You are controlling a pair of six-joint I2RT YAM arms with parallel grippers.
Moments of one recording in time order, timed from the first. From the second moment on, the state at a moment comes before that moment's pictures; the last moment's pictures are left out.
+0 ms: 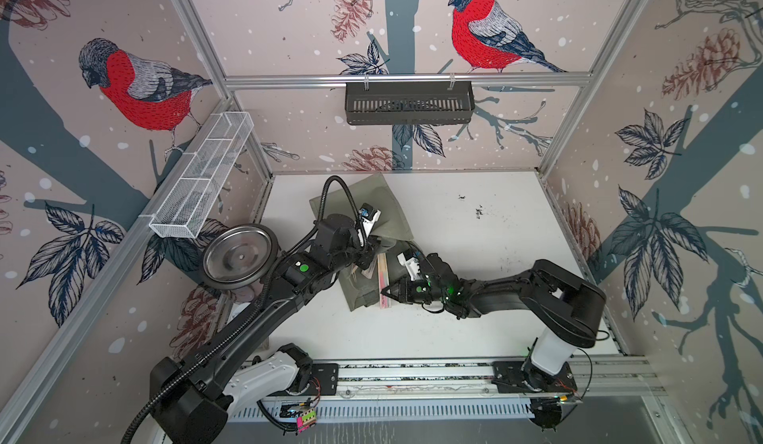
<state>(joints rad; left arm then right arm) -0.60 1.05 0.93 -0.44 0.05 0.03 0.96 1.69 0.63 0.56 -0.44 0.98</state>
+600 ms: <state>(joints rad) -0.60 1.04 0.93 -0.44 0.02 0.03 0.92 1.44 0.62 0.25 -0.46 0.63</state>
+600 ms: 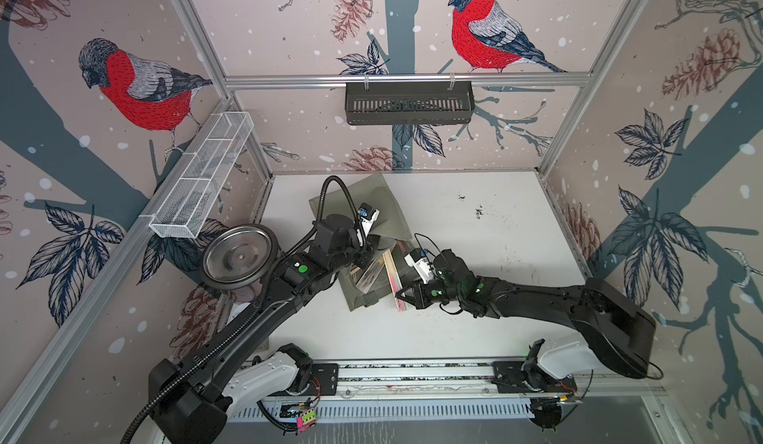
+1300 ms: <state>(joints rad) -0.60 1.04 0.93 -0.44 0.00 0.01 0.89 1.65 0.76 0.09 -0.36 0.51</state>
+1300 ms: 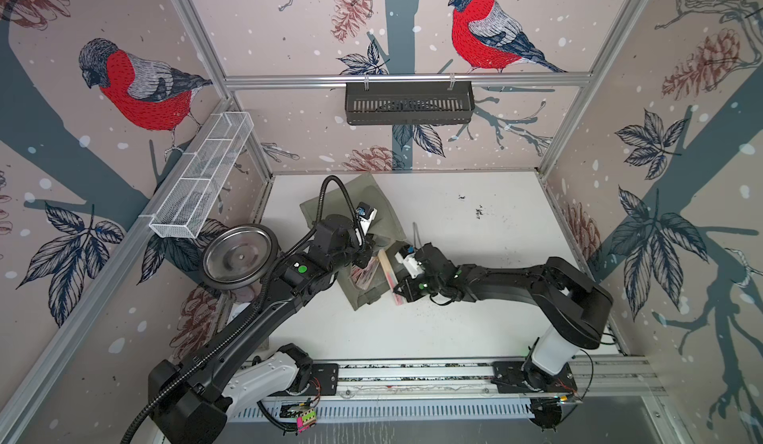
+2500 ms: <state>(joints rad) -0.59 1.05 0.93 -0.44 -0.04 0.00 0.61 0.80 0.59 -0.32 -0.35 0.53</state>
